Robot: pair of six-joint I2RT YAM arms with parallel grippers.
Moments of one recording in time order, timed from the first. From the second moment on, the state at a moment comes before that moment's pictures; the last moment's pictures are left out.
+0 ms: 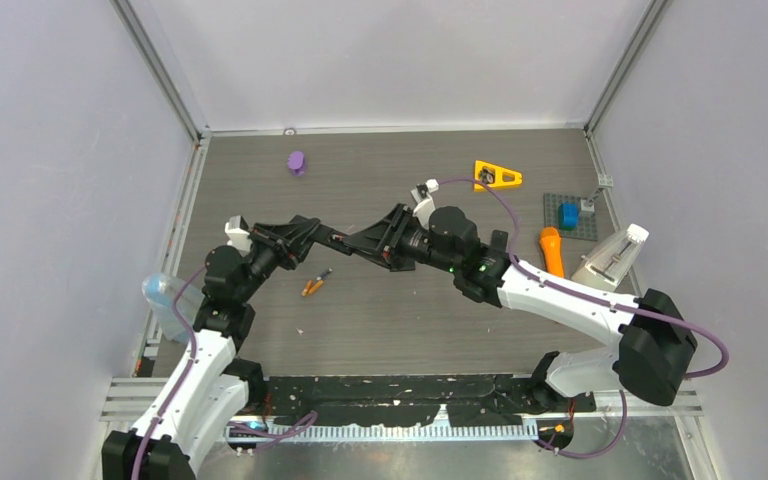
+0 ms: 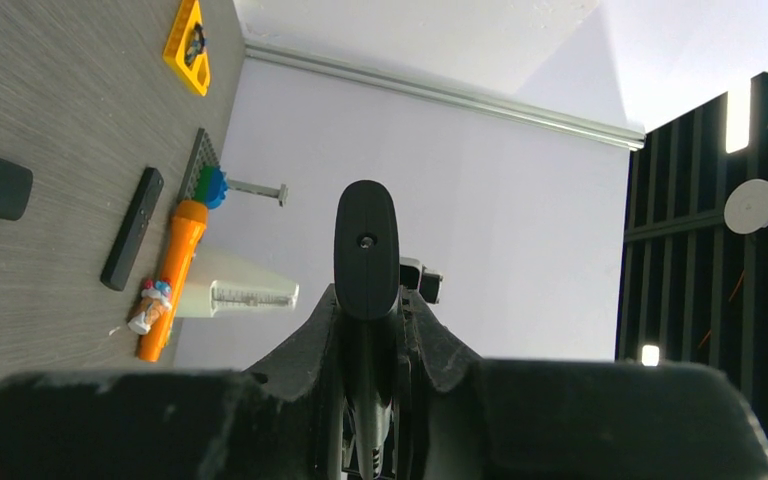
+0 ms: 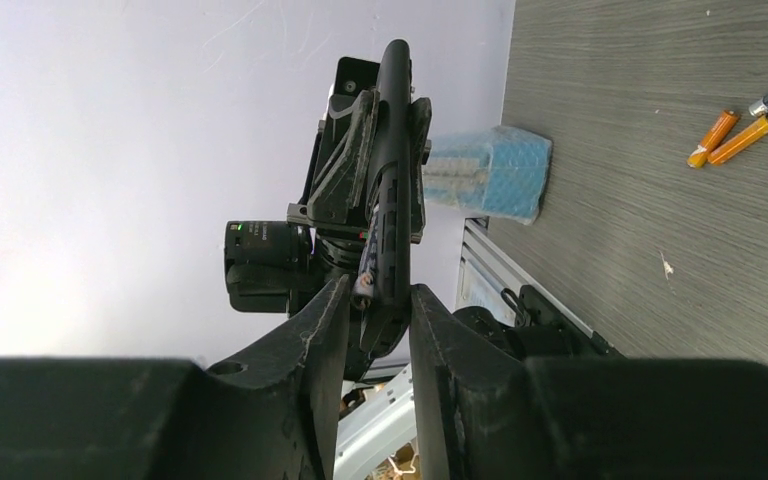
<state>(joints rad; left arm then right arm) -0.17 0.73 0.37 0.34 0.38 -1.77 0.89 1.31 0.90 0.27 -0.19 1.40</state>
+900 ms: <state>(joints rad) -0.21 0.73 0.37 0.32 0.36 -1.72 0.90 1.34 0.90 0.25 -0.20 1.42</state>
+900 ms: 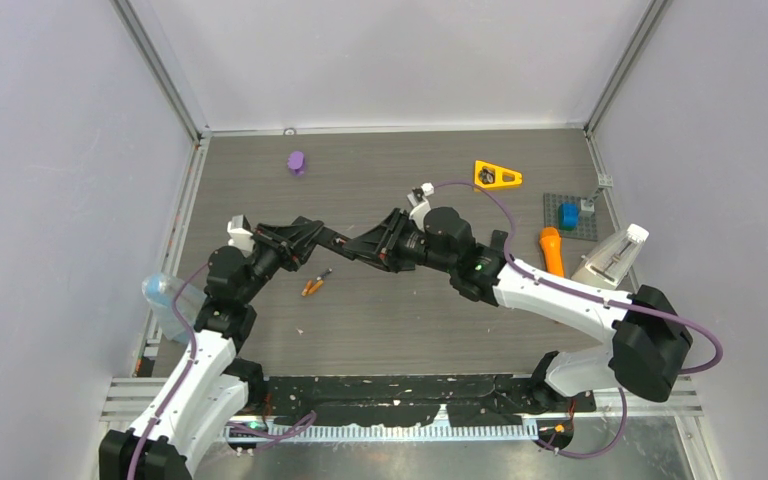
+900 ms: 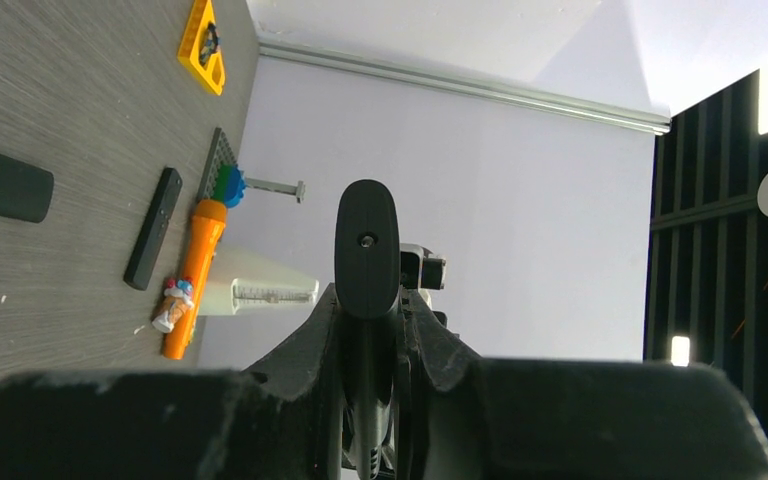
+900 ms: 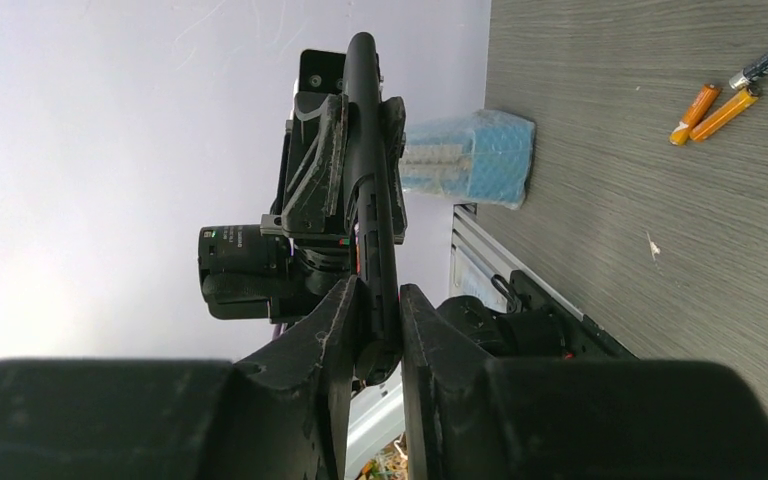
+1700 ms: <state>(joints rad) -0.17 0.81 0.41 0.53 0.52 -1.39 0.87 1.21 0.90 0.15 -0.18 1.22</state>
